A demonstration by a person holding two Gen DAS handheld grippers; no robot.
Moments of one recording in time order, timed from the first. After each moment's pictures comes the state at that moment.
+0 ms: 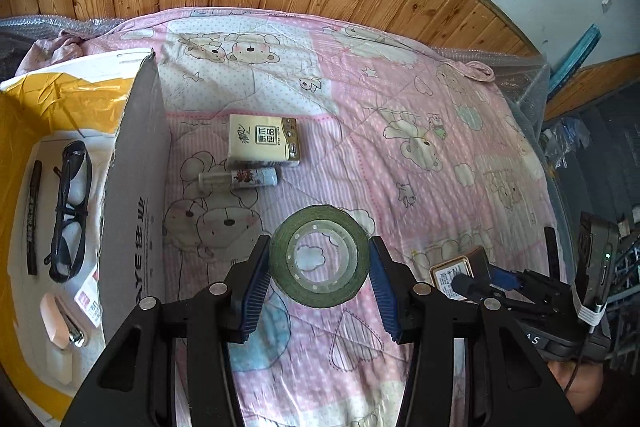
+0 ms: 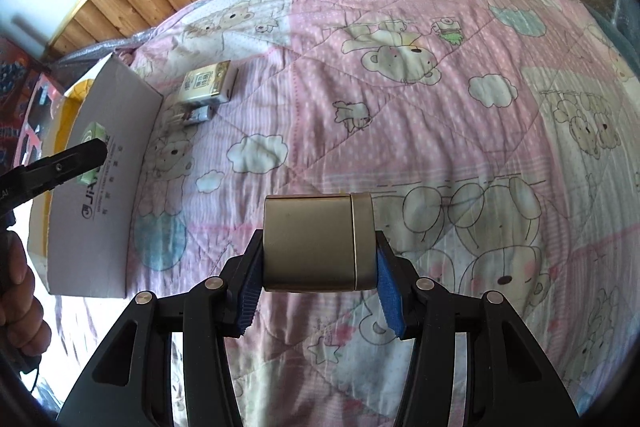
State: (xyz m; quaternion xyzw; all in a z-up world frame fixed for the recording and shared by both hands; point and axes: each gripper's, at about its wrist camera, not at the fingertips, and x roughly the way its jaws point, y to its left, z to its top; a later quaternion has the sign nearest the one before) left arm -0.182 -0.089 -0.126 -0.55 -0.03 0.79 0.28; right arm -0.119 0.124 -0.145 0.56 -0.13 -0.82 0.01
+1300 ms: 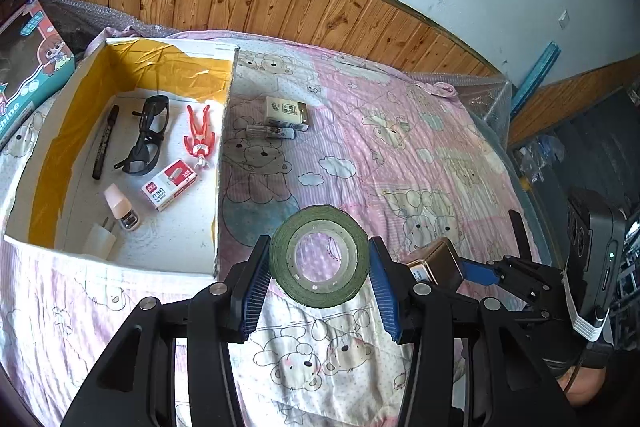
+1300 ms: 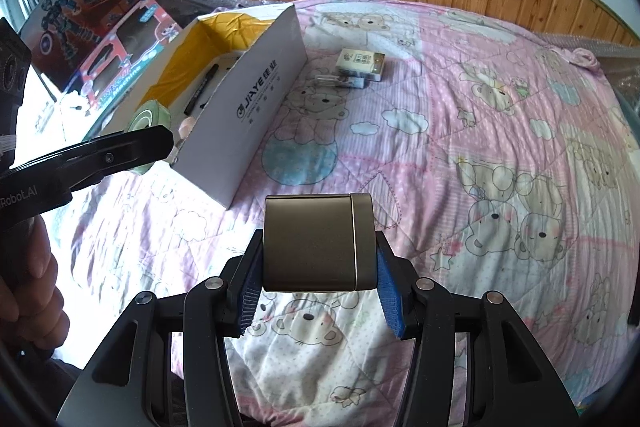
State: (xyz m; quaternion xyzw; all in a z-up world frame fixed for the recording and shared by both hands) left arm -0.045 -0.210 -0.068 -0.48 -0.07 0.82 0.29; right arm -0.008 -0.018 -0.071 0.51 -0.02 -0.85 0.11
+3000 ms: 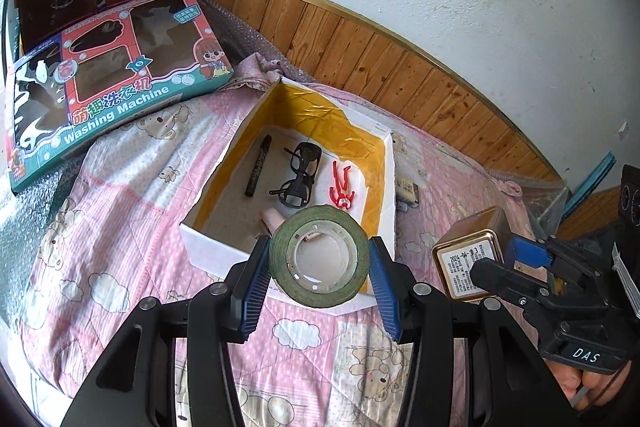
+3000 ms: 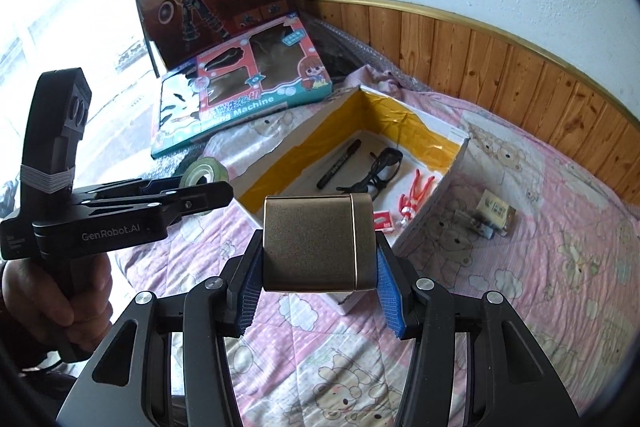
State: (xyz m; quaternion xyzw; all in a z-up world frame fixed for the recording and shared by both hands) left arm -0.062 -0.369 -0.029 -0.44 -0.16 0.88 0.13; right arm -0.062 -0.167 0.020 0.42 0.08 -0.85 0.30
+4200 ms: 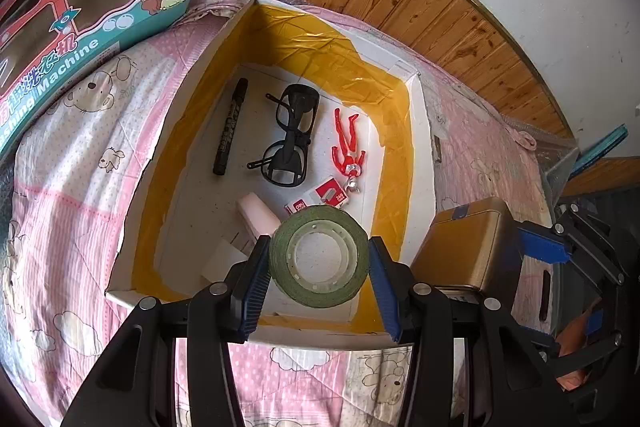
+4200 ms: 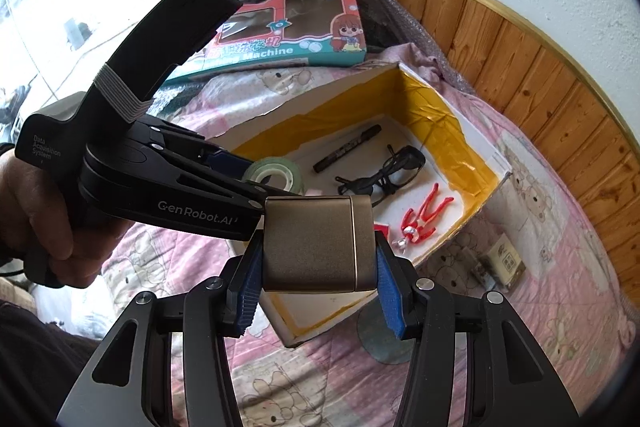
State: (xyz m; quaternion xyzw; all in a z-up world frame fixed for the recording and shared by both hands) left arm -0.163 -0.336 -0.105 -0.57 -0.13 0.79 0.18; right arm -0.125 -0.206 -0.035 0.44 0.22 -0.79 0.37
